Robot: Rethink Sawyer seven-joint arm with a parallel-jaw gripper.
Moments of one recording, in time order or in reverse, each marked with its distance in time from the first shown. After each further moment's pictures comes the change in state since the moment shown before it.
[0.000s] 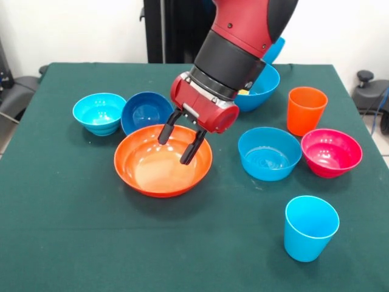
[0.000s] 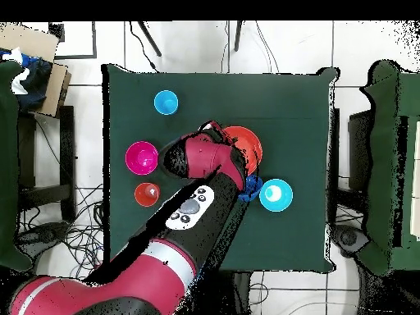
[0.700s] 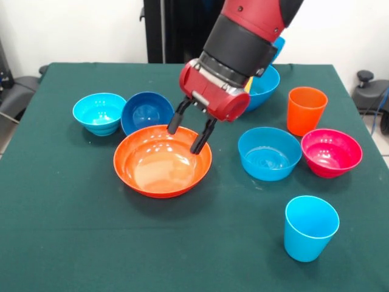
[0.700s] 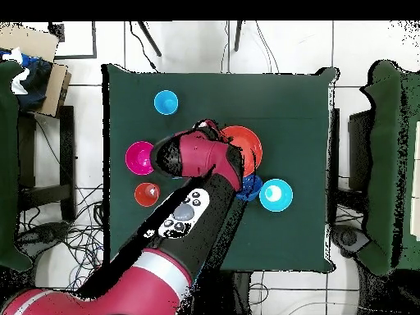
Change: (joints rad) arm 0.016 -0.051 0.004 0.002 0.000 0.080 0.000
